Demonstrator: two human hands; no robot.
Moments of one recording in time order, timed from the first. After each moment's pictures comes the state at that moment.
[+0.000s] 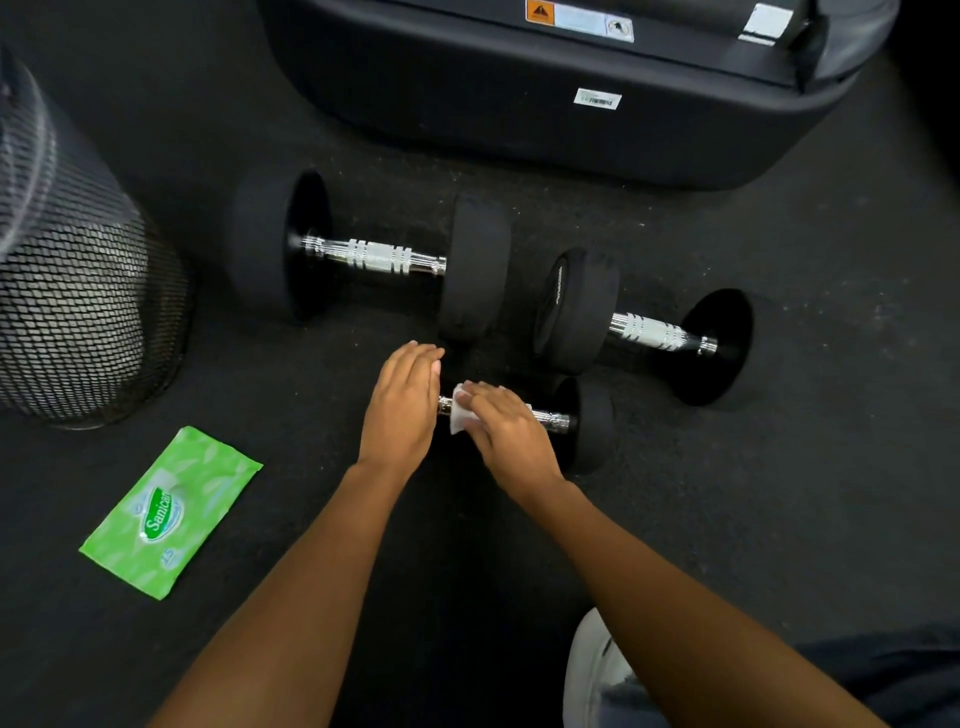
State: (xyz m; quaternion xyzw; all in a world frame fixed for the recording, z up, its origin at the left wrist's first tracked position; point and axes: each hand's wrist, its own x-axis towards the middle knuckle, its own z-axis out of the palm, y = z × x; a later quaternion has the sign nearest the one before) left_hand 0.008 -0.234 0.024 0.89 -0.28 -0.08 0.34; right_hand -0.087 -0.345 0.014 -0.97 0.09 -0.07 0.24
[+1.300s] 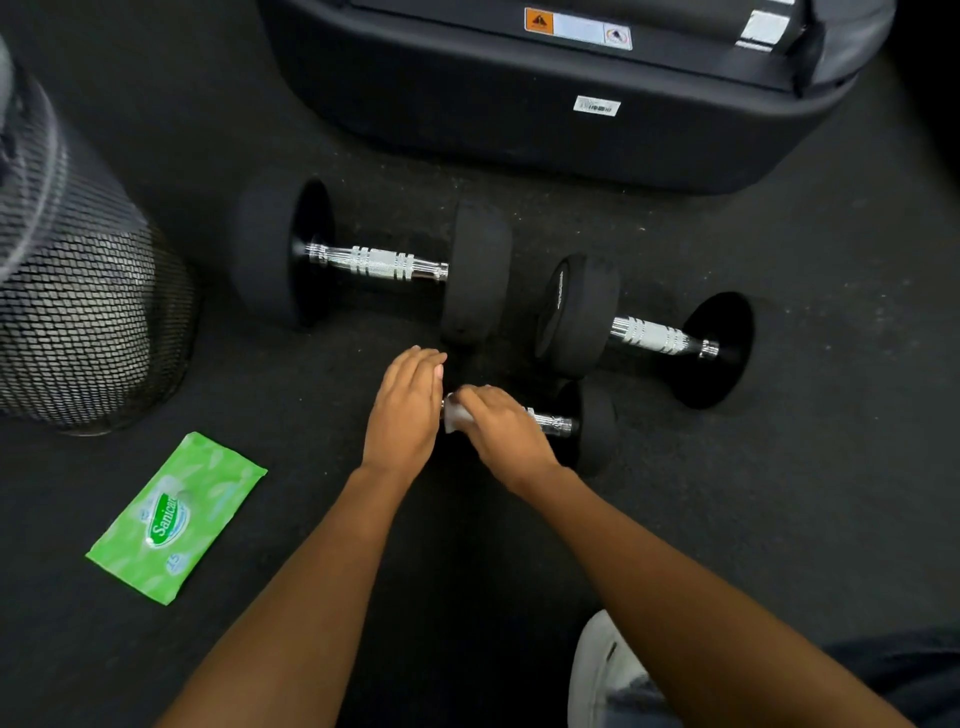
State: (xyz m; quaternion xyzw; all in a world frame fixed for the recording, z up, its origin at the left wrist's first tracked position) left_hand 0.009 -0.234 0.021 0.89 -0.29 -0.08 0.34; right_hand -0.070 -0.345 0.021 -0.97 0.06 -0.02 0.22
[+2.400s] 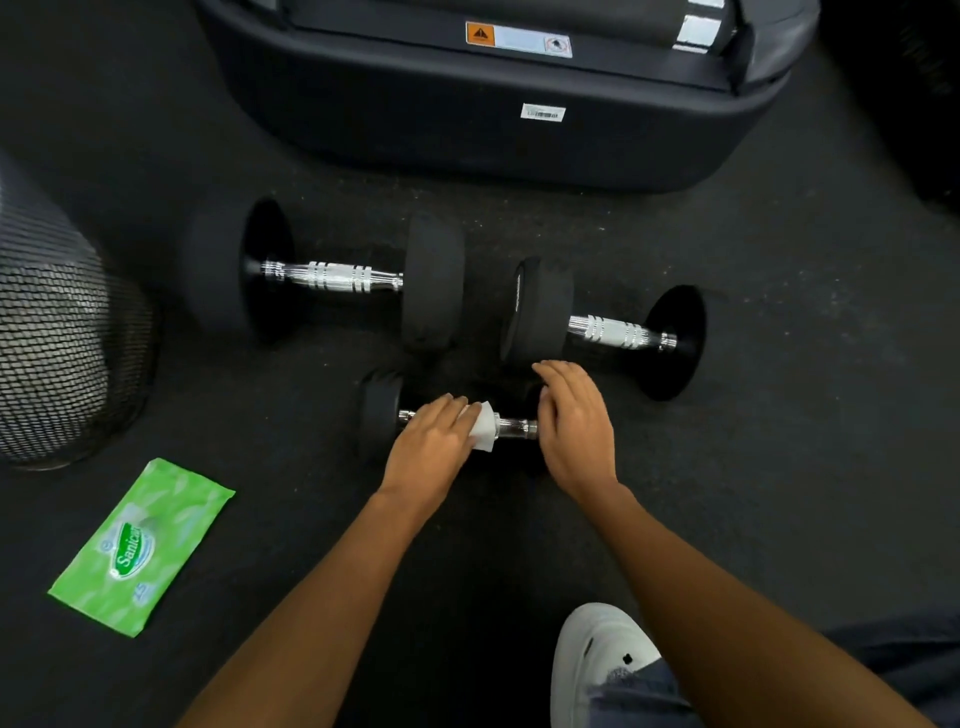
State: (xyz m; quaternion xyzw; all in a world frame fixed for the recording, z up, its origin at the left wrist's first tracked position) left_hand -0.030 -0.261 0.014 0.85 -0.50 -0.04 0.14; right_hand -0.124 -0.408 0.042 -0.93 0.25 -0.16 0.20
